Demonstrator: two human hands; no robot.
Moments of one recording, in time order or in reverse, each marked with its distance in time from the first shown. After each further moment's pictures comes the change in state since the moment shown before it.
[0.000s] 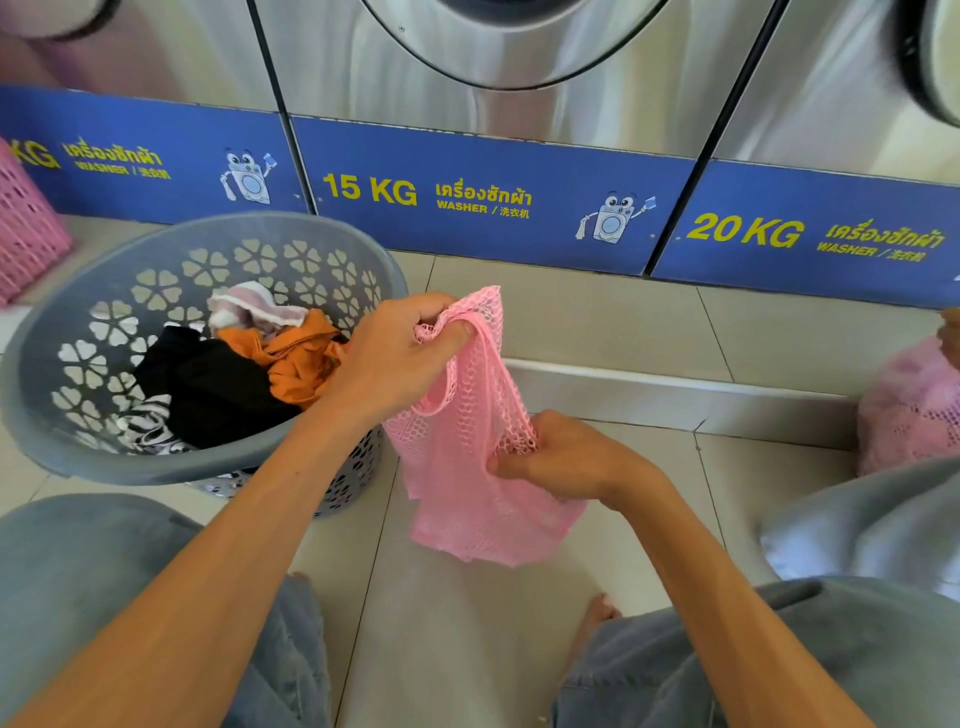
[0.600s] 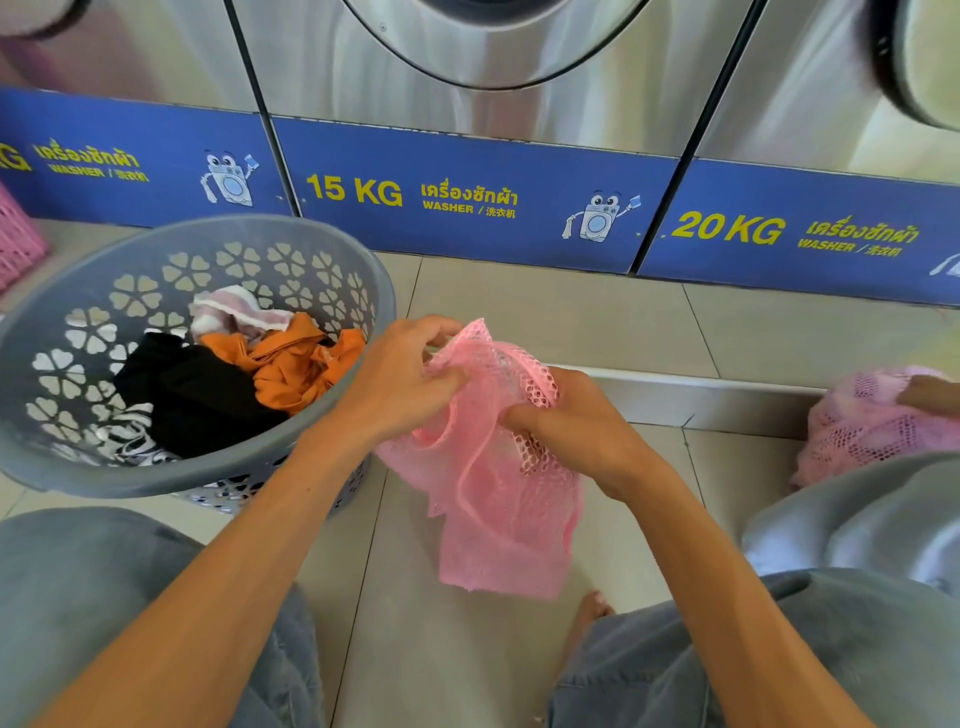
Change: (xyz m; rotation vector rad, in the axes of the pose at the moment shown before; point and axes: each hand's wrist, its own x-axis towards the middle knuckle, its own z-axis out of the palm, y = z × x) left_hand -0.002 -0.010 0.019 0.139 -0.113 -0.053; right_hand -0.010 -0.010 -0.009 0.384 0.345 -0.045
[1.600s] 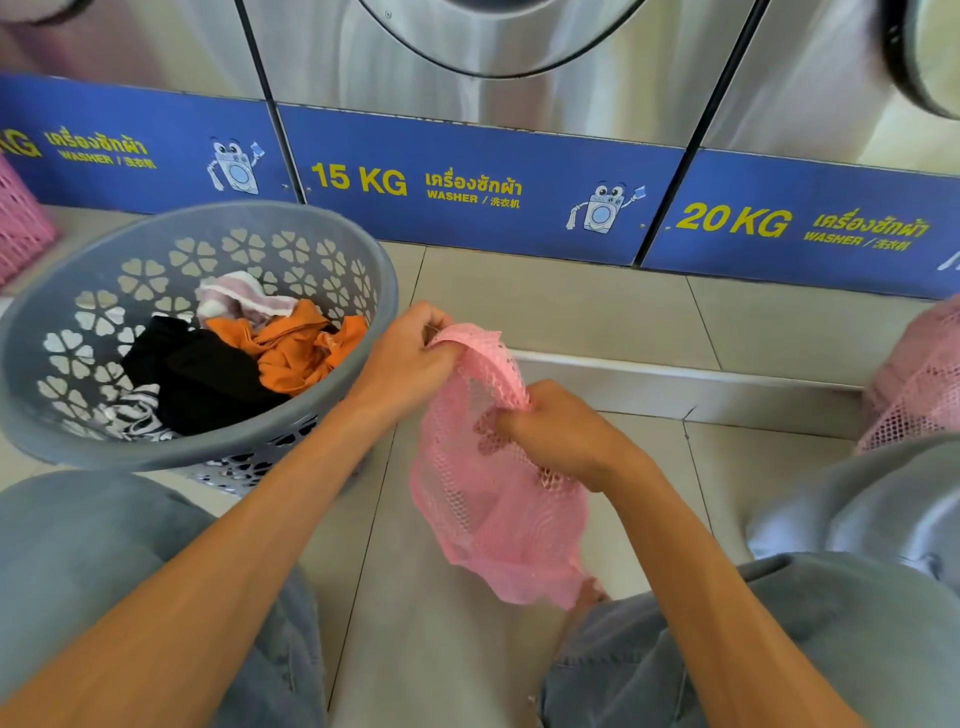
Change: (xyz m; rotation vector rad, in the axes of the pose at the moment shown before) left_hand 0.006 -0.007 0.016 -0.248 0.061 -0.126; right_hand -0.001 0.002 0.010 -0.229 -0.141 0.102
